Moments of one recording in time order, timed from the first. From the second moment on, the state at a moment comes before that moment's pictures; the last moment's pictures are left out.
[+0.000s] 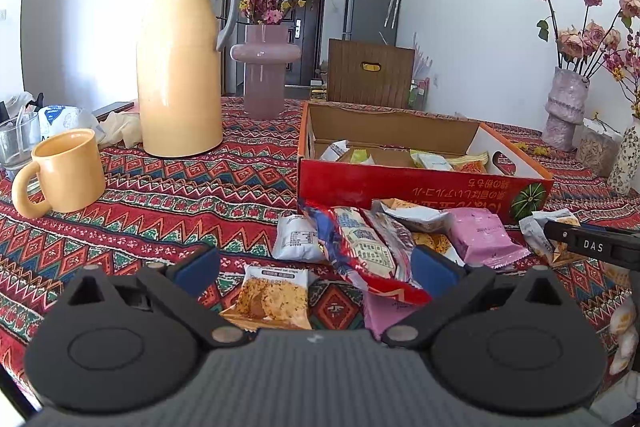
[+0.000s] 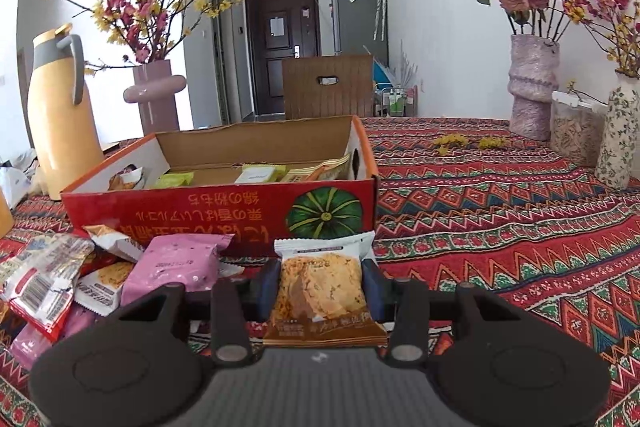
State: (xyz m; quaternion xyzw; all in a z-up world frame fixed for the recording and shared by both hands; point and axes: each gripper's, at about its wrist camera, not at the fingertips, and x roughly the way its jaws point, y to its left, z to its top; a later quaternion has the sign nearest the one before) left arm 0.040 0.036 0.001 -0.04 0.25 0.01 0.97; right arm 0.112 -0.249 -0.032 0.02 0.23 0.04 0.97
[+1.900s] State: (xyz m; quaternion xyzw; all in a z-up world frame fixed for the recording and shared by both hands) left arm 0.119 0.017 0.036 -0.02 0.33 0.01 0.94; right arm 0.103 -0.258 -0.023 0.05 0.17 0.06 0.98
